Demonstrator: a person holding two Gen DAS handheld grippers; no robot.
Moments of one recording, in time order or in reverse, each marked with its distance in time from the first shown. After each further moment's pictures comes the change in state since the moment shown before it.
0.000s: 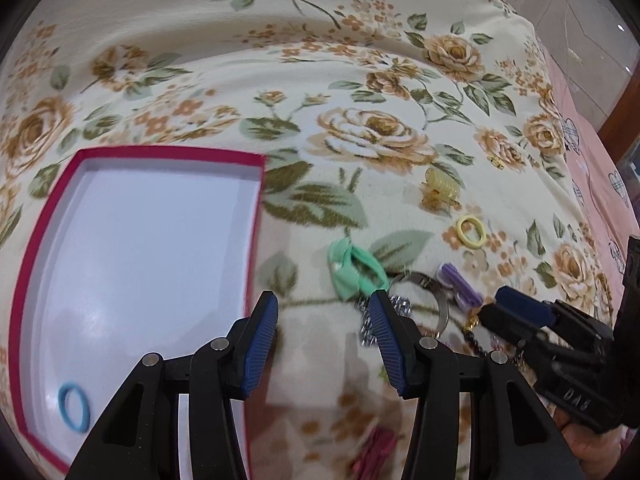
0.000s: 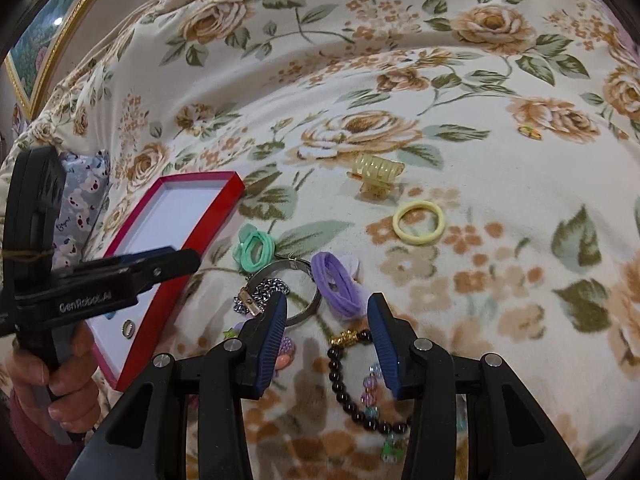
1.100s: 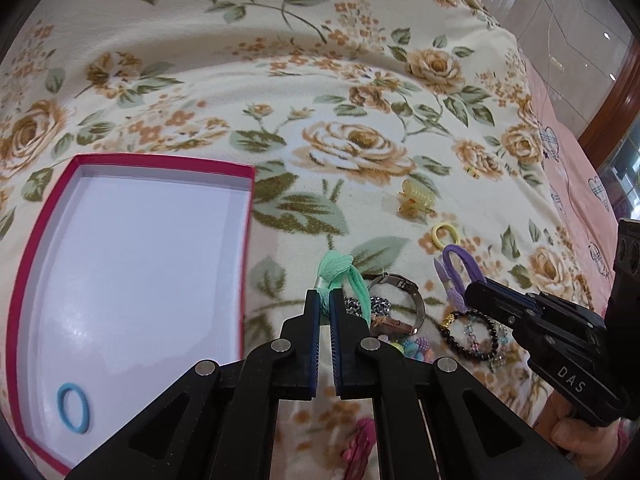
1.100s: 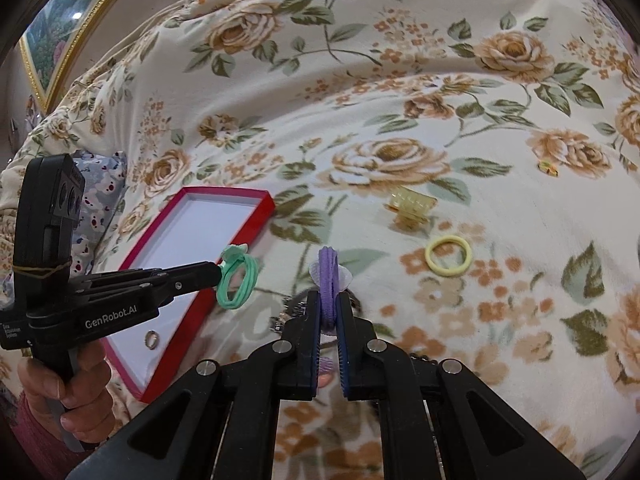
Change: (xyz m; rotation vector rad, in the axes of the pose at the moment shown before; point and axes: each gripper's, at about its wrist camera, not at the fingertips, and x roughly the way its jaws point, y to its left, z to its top) left arm -0.030 0.013 -0.014 -0.017 -0.051 -0.069; right arm -0.019 0.032 0.014 -0.046 -0.063 0.037
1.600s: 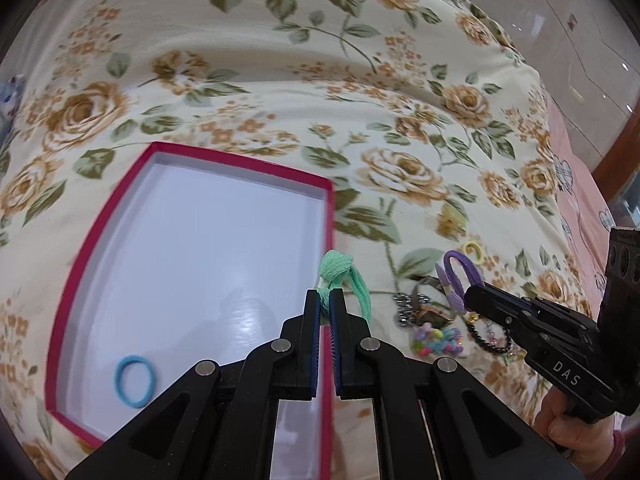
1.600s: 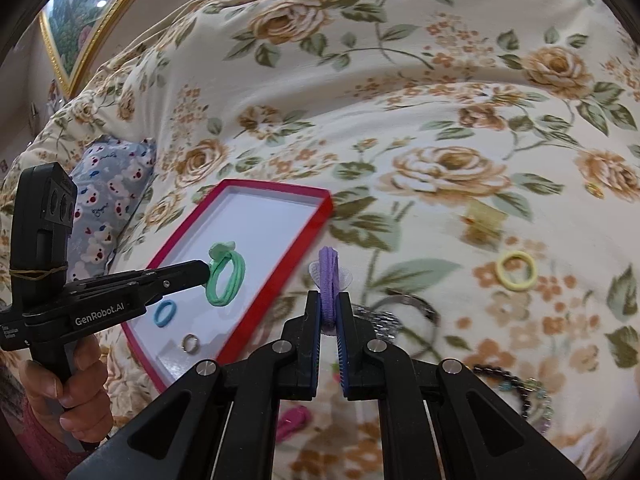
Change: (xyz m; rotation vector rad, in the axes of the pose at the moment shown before) left arm -0.058 0.046 -0.023 -0.087 -0.068 0.050; right arm 0.017 0.053 0.006 -0.067 0.015 0.080
